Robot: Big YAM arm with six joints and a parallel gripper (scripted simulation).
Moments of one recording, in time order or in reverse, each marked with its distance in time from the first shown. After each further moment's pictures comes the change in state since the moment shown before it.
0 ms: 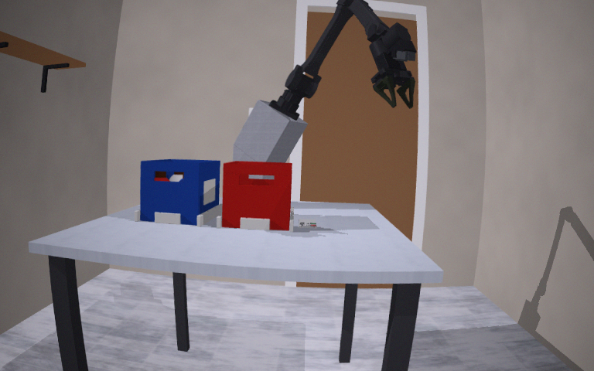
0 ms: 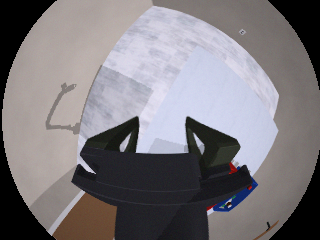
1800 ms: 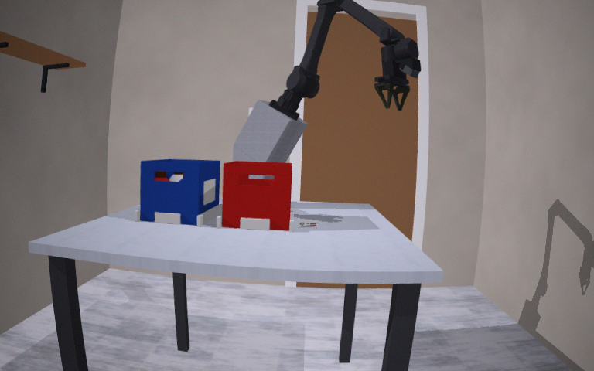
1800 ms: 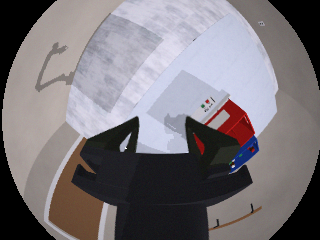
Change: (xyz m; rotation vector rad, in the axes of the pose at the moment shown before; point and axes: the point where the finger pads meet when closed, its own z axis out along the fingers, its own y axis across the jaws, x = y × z) arm 0.172 0.135 -0.090 0.024 0.370 -0.184
